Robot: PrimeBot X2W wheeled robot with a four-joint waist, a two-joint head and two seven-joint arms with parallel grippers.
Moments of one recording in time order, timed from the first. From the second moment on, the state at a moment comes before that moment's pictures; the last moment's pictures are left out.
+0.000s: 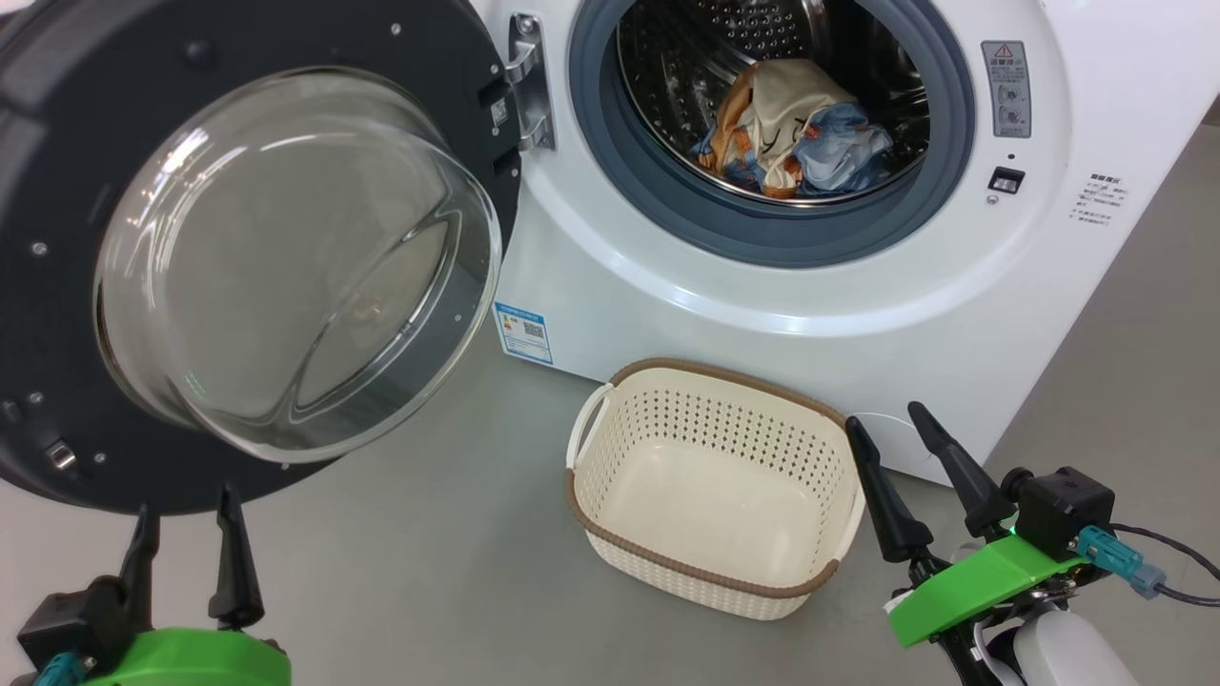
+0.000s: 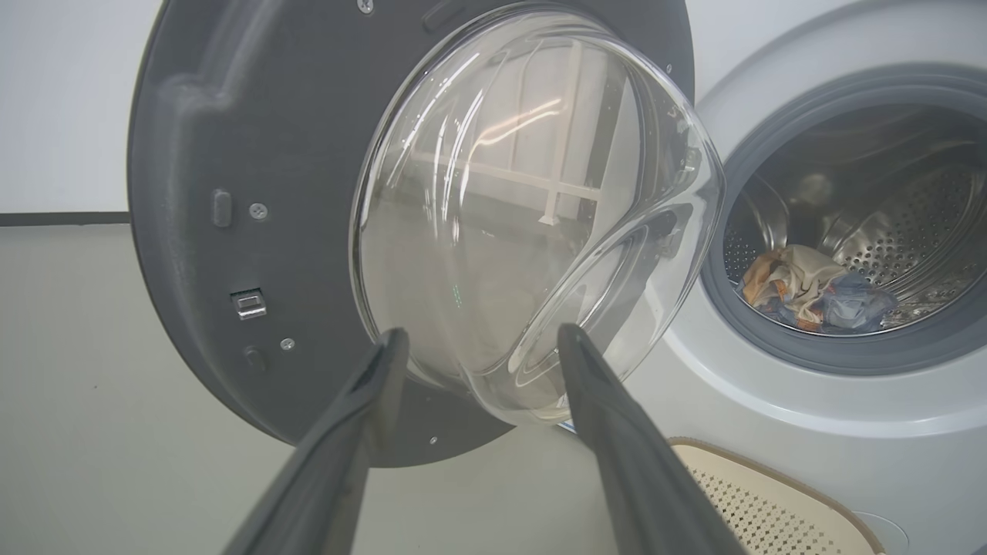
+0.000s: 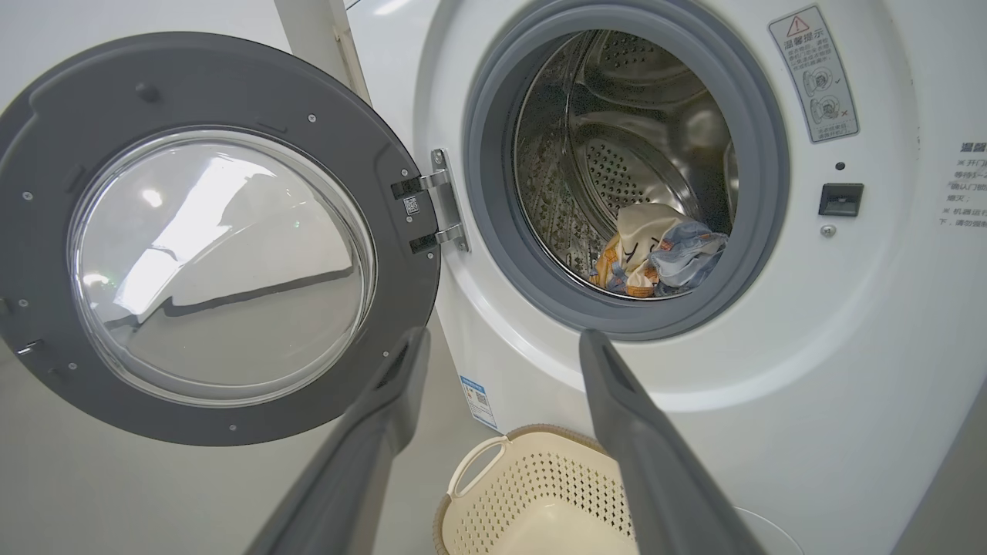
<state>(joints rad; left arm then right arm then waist) -0.09 0.07 0.10 0.24 -0.28 -0.09 -0.26 -0.20 -0.16 0.18 0.27 0.38 0.13 -0.26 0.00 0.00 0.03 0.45</state>
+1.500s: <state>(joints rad) -0.54 0.32 0.42 0.20 -0.84 -0.12 0.07 -0.18 -0.19 0.19 0.27 0.38 0.13 -0.26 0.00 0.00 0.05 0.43</state>
